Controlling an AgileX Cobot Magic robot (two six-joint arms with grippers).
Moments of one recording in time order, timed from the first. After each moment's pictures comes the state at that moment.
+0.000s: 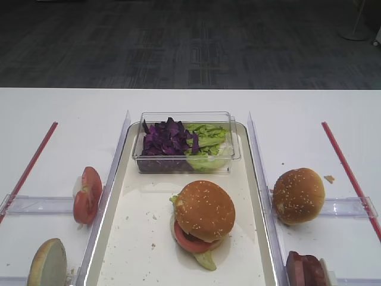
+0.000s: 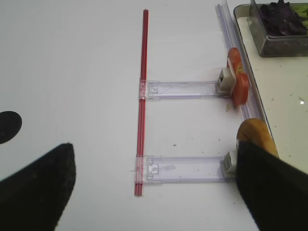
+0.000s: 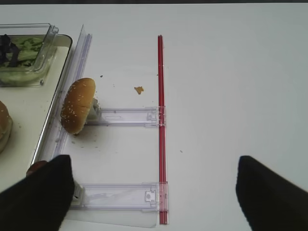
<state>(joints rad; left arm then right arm) -0.02 -0.02 -0.49 0.07 1.18 -0.11 -0.06 -0.02 -0.48 0.10 1.13 -0.06</state>
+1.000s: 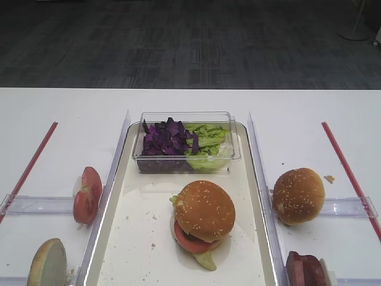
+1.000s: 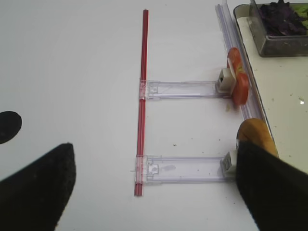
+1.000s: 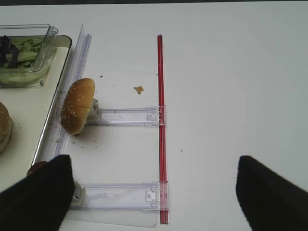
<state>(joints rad) -0.02 -0.02 -0.49 0.07 1.18 -0.11 -0.06 -0.02 -0.48 0.10 1.13 -0.05</state>
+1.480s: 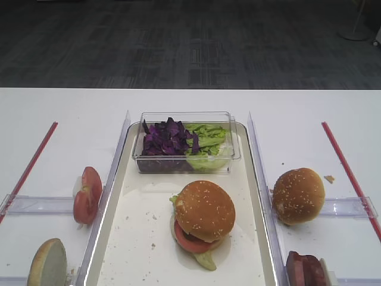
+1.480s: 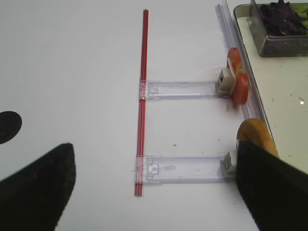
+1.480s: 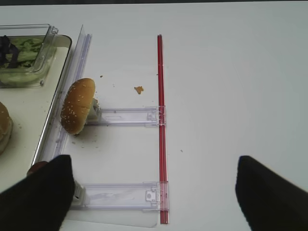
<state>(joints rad) -0.02 -0.02 -0.49 0.07 1.18 -0.11 -0.06 -0.02 -0.48 0.10 1.13 -0.05</state>
